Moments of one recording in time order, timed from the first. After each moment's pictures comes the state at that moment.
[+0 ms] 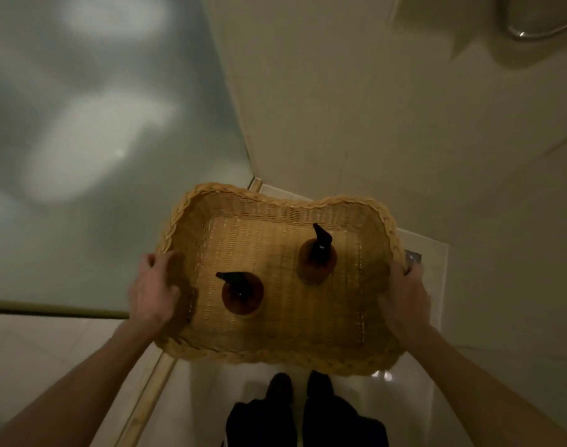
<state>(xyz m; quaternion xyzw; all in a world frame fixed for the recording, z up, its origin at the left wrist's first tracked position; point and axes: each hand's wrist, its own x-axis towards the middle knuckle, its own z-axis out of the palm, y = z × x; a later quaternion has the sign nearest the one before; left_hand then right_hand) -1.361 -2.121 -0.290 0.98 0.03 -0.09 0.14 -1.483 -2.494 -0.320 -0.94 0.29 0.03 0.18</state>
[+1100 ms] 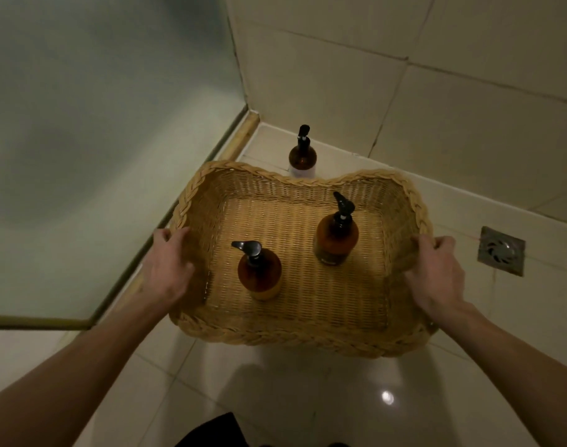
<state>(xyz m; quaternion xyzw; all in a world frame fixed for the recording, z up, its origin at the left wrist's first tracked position) -1.294 -2.156 -0.753 0.98 0.04 -0.07 0.16 -1.398 -2.536 -0.752 -0.95 0.28 0.04 0.12</state>
